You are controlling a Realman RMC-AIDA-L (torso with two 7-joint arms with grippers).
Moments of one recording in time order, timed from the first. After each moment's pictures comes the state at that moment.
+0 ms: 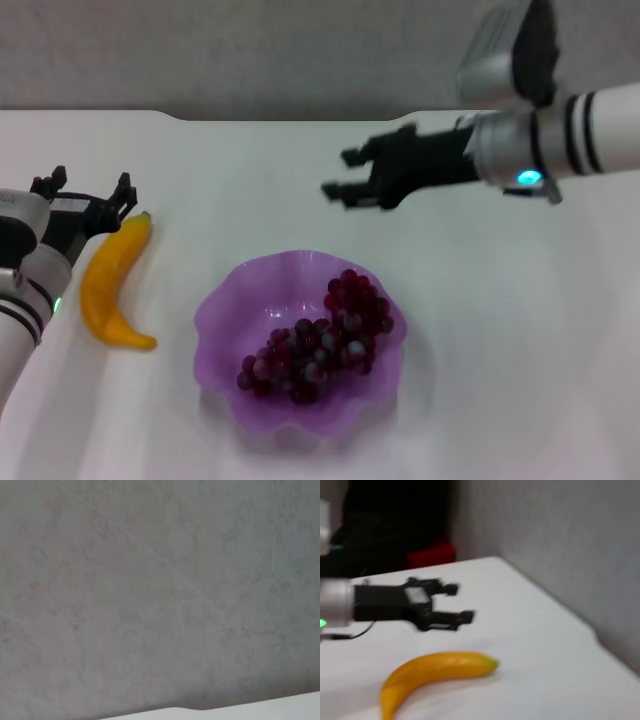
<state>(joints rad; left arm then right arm) -0.63 -2.04 -0.83 -0.22 2.01 0.74 0.09 0.97 2.00 -1.01 -0.48 -1.96 -1.04 1.50</state>
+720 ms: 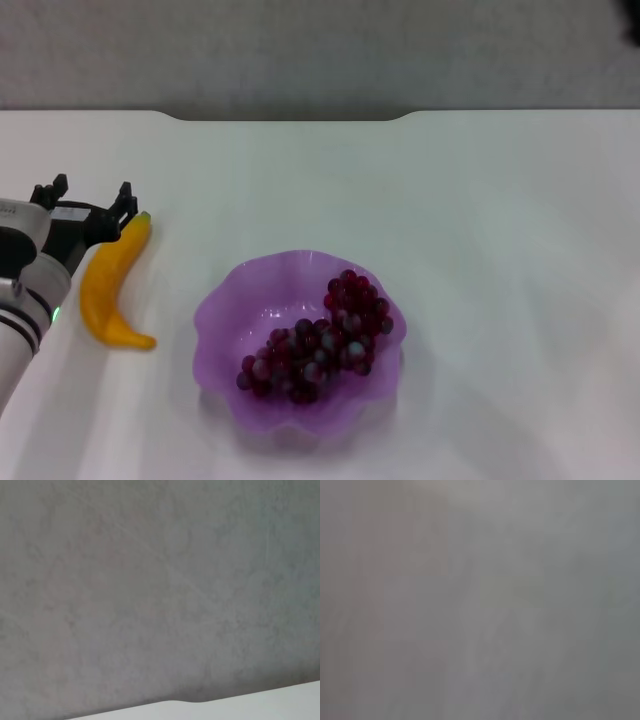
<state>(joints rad) -0.61 -2.04 -0.81 -0.22 2.01 0.74 0.08 0.45 2.01 -0.98 -0.85 -1.05 -1.13 1.06</state>
